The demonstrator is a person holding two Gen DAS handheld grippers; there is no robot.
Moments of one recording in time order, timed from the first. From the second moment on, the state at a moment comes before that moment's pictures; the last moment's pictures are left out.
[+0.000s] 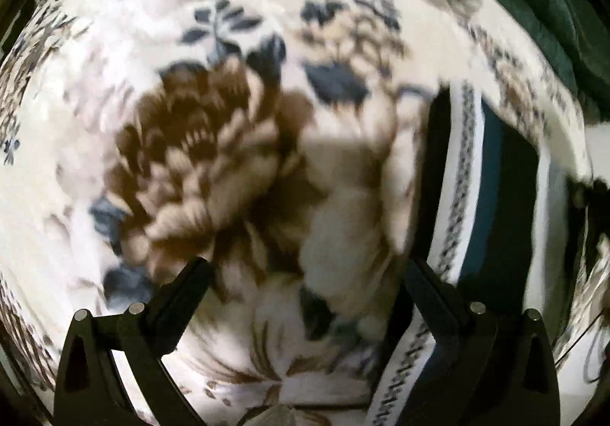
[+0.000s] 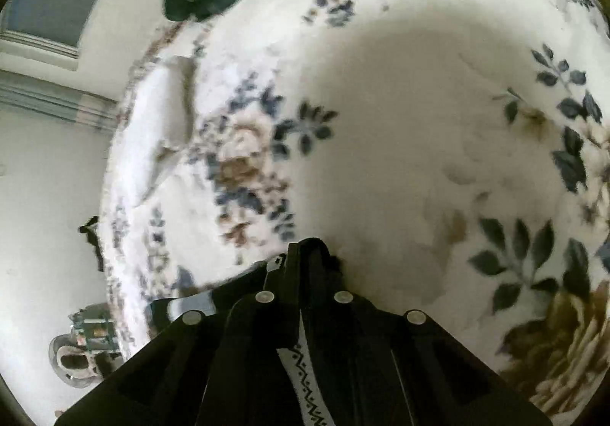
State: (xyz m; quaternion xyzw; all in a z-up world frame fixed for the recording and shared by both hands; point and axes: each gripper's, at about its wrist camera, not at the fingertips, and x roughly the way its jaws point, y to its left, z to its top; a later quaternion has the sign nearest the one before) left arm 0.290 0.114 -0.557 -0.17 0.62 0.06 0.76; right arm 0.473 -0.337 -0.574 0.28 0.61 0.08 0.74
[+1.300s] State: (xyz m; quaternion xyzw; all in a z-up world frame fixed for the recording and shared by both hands) left arm 0.337 0.035 -0.583 -0.28 0.59 -0.18 0.73; right arm 0.372 -0.275 -0.675 0.40 0.68 0.32 0.52
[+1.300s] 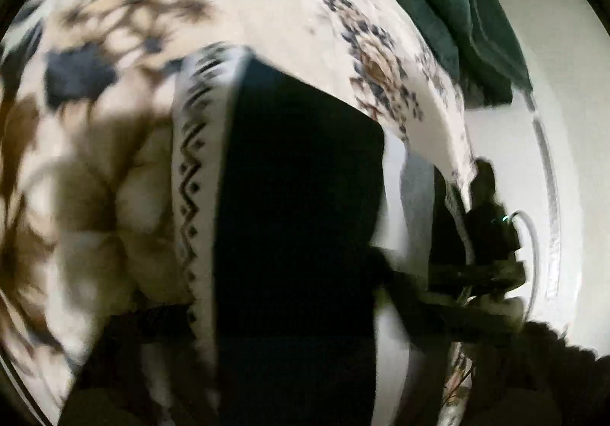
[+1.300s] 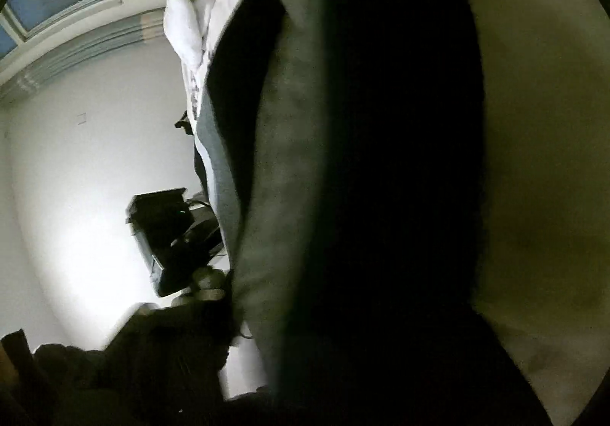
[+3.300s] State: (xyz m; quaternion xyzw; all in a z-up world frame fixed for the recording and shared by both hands) left arm 0.550 0.171 -0.373 -0.05 0.48 0.04 0.88; right arm 0.557 -0.083 -0.380 -0.05 0.53 -0.06 0.84
